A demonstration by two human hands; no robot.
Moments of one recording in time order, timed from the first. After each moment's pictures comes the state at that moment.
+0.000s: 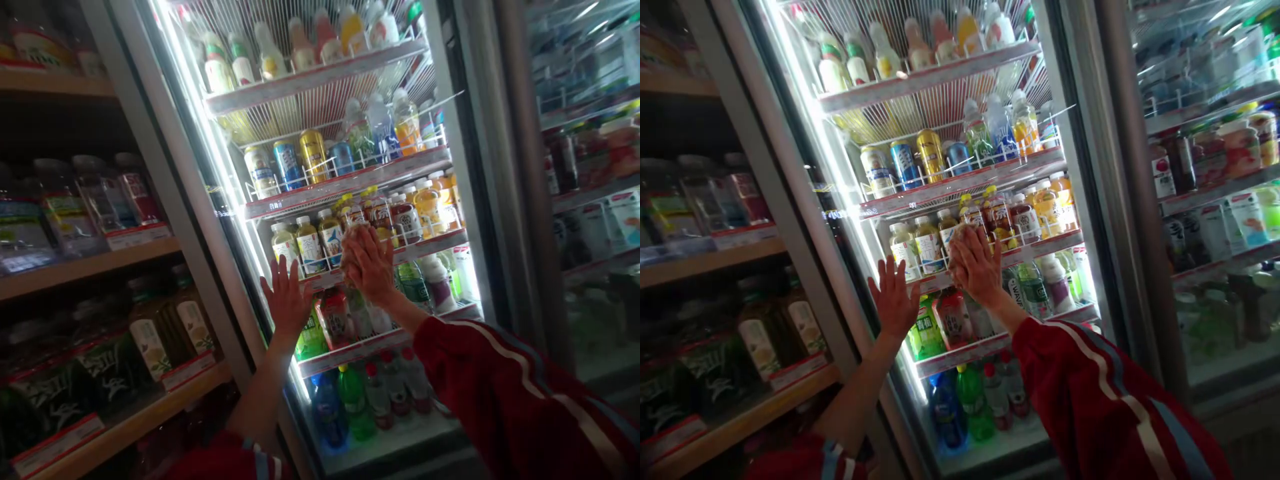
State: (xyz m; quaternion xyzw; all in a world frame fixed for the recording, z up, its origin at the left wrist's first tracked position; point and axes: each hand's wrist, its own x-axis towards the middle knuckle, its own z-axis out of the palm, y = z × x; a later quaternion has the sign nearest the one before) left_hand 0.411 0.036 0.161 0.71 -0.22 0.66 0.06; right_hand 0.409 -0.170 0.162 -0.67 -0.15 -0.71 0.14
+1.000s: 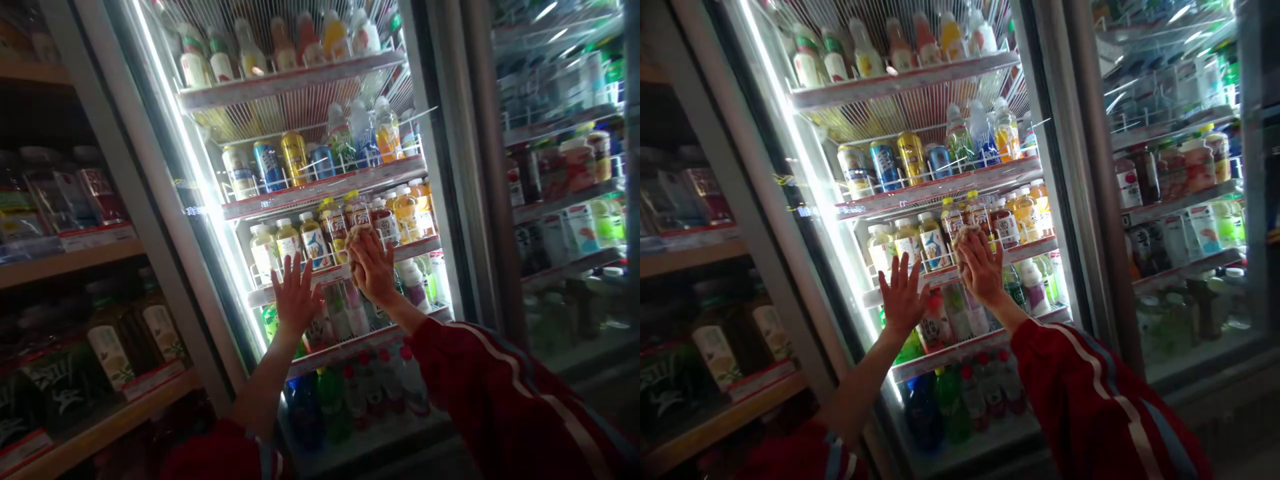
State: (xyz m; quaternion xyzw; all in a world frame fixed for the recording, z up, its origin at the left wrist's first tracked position) left_hand 0.410 -0.028 0.159 0.70 -0.28 0.66 0.02; right_hand 0.413 -0.229 0.150 -0.67 -0.13 -0.72 0.13
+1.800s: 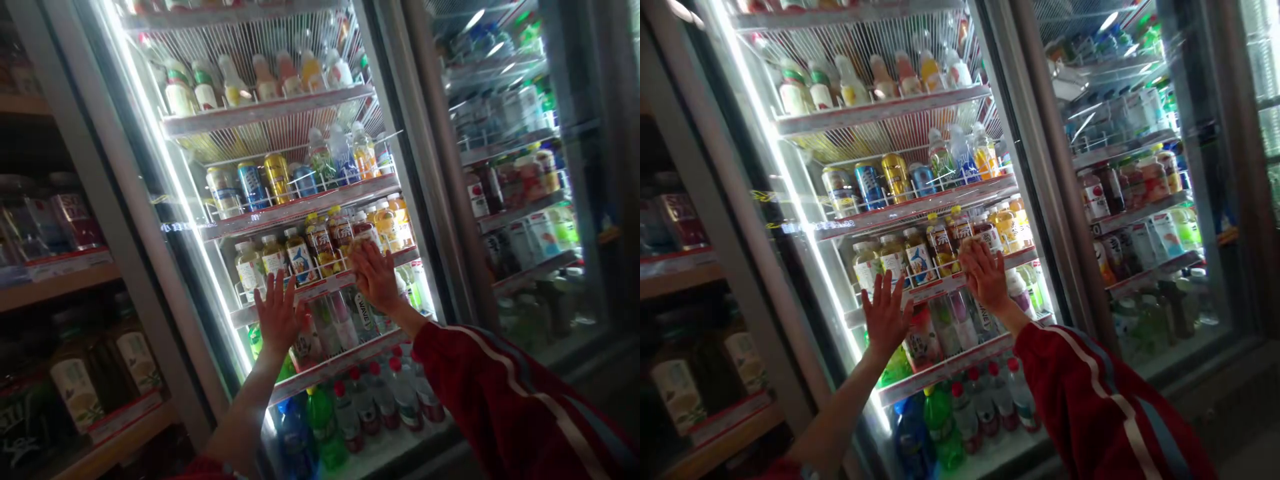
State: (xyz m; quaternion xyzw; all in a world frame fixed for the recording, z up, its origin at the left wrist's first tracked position) left_hand 0.407 -0.025 0.162 0.67 -0.28 0.68 -0.01; right_hand 0.416 -0.282 0.144 -0.69 -0.10 -0.71 0.09
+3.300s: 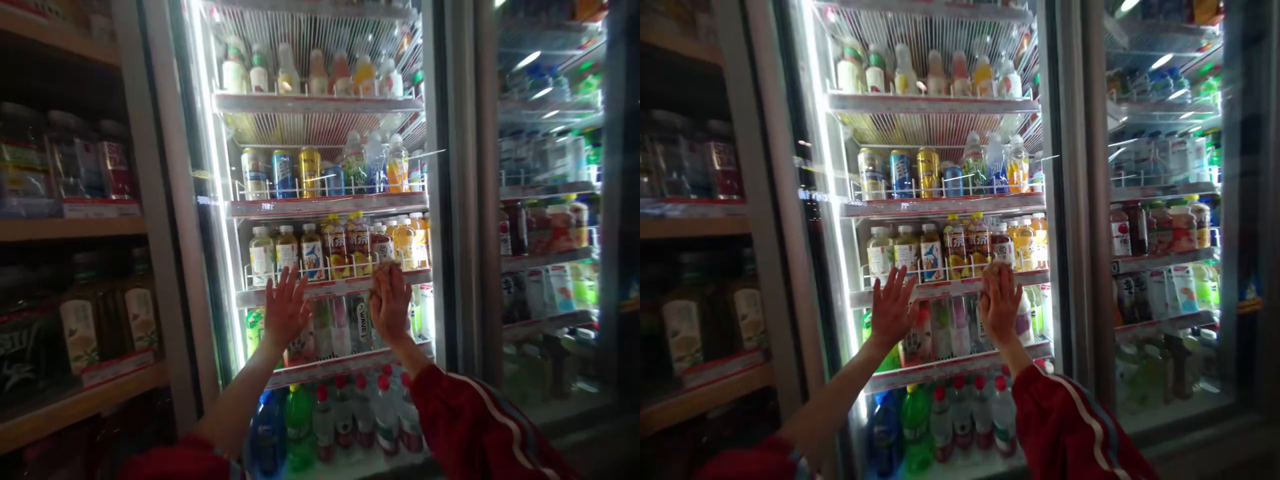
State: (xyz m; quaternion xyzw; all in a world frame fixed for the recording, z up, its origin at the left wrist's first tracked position) left_hand 0.405 -0.026 0.150 0.69 -0.27 0.67 0.01; right_hand 0.416 -0.275 0.113 -0.66 -0.08 -0.73 0.14
